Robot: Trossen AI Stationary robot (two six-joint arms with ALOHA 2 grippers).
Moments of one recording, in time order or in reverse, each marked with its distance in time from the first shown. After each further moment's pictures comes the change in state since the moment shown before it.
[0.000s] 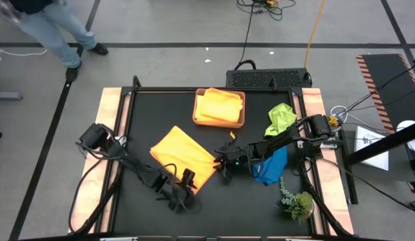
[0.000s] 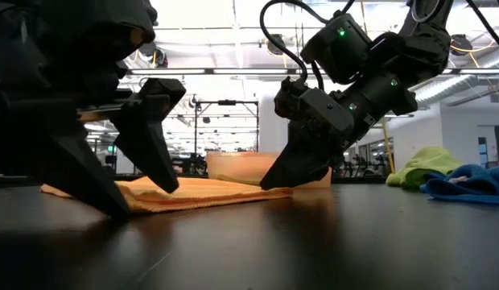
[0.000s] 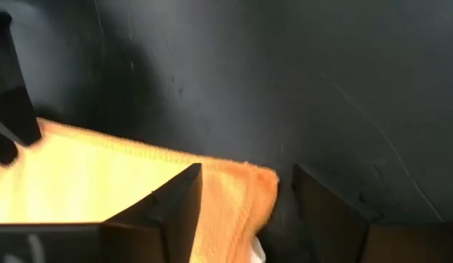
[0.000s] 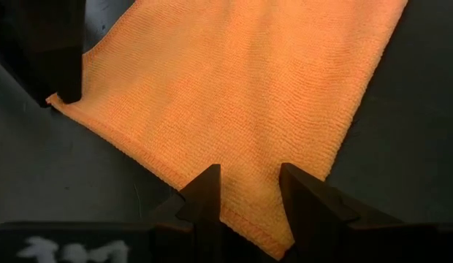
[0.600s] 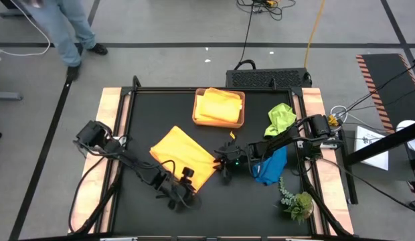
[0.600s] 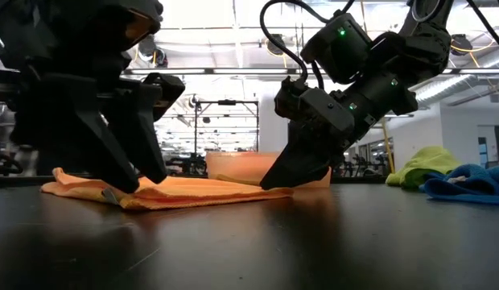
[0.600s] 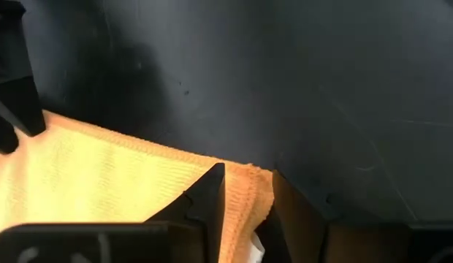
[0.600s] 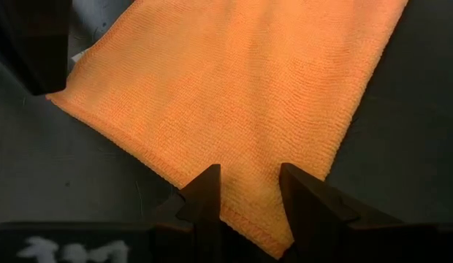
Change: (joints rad) left arm 0.008 -0.091 -0.005 -0.016 0.058 -0.053; right arm 0.001 0.000 0.000 -0.001 0.000 0.001
